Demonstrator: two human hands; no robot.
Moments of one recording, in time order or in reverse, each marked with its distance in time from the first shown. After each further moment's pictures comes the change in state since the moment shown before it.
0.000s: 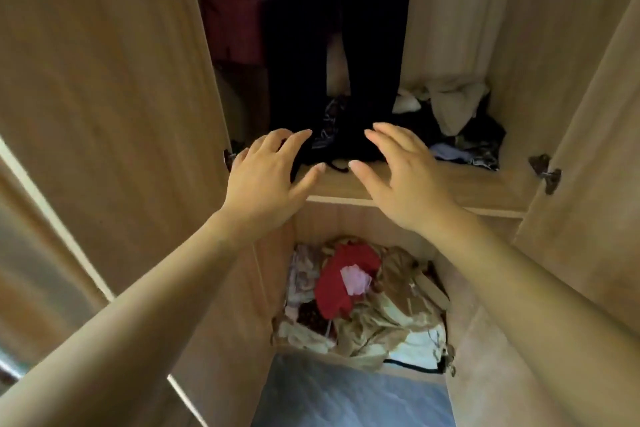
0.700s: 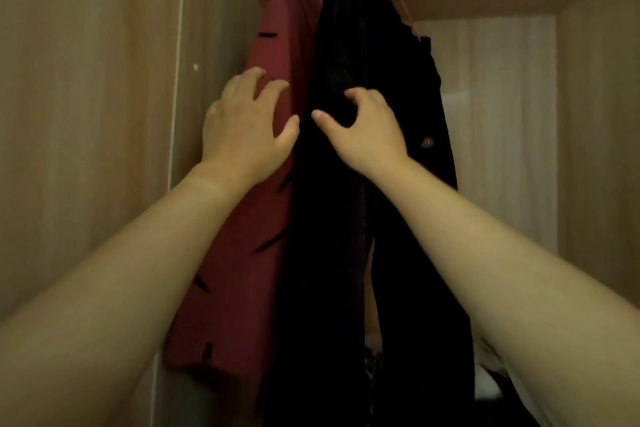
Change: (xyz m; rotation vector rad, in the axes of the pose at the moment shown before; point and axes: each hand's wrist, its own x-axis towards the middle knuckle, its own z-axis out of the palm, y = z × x) left_hand 0.467 -0.155 -0.078 0.121 0.748 0.130; right_hand 0.525 -0.021 -0.013 0.086 0.579 -0.139
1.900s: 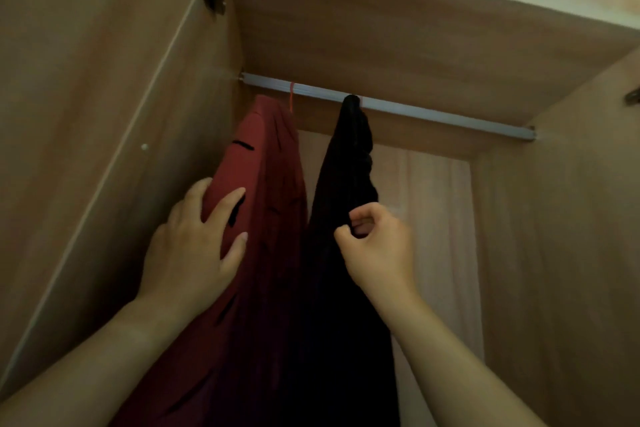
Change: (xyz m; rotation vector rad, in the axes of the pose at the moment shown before) left_hand -0.007 -0.004 0.052 -0.162 0.113 -0.095; right_hand 0.007 0.037 -0.040 0.042 0.204 0.094
